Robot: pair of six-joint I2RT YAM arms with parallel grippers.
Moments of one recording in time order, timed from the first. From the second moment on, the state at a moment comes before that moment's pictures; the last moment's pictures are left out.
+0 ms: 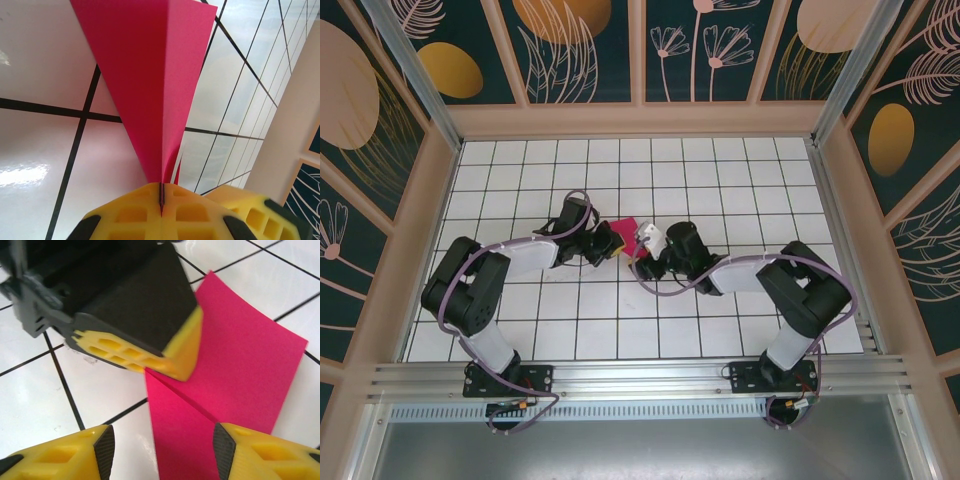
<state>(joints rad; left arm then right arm) -0.48 1.71 0.83 0.06 0.50 -1.18 0.76 1.67 0.65 0.49 -0.27 -0.14</state>
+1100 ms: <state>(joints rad) -0.46 1.71 0.88 -0.03 0.50 -1.16 0.85 1.80 0.65 0.64 -0.01 -0.28</state>
